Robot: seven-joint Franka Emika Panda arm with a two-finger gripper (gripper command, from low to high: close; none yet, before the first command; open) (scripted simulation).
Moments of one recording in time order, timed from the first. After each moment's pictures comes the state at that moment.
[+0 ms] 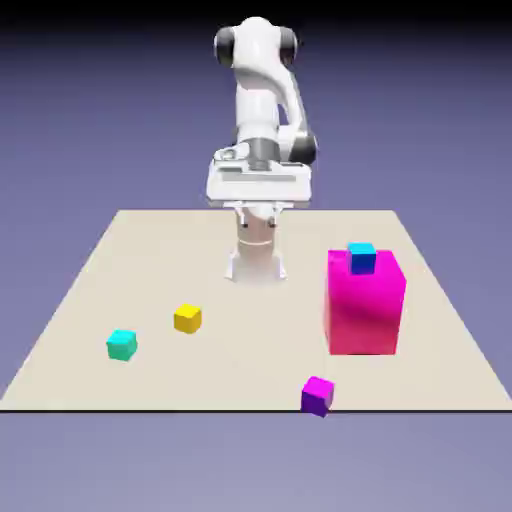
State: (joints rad) arm 0.01 -0.53 0.01 -2.77 0.01 2.99 0.76
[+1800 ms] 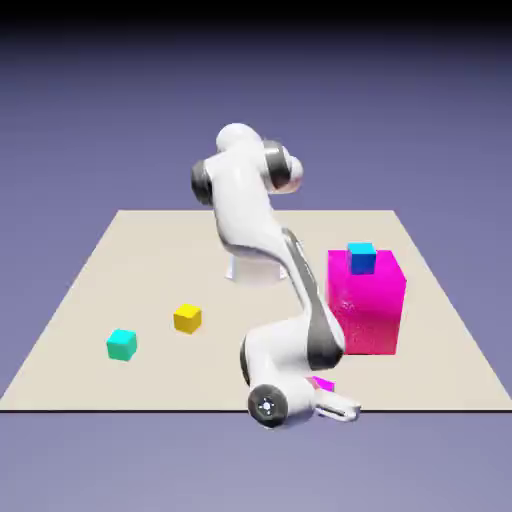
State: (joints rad) arm -0.20 1.04 0.34 -1.31 0.21 1.48 1.33
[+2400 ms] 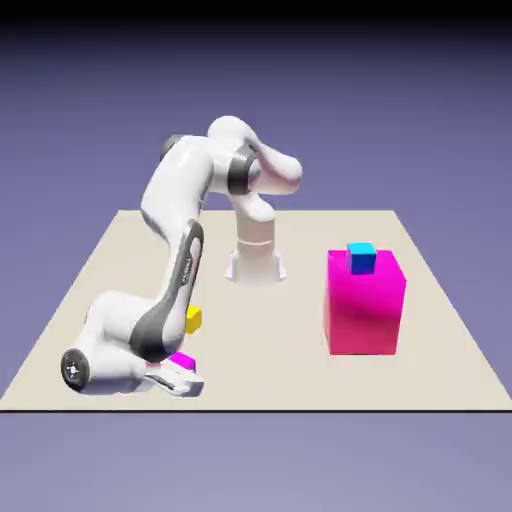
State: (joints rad) arm -0.32 0.95 -0.24 -1.33 0.26 1.28 0.83
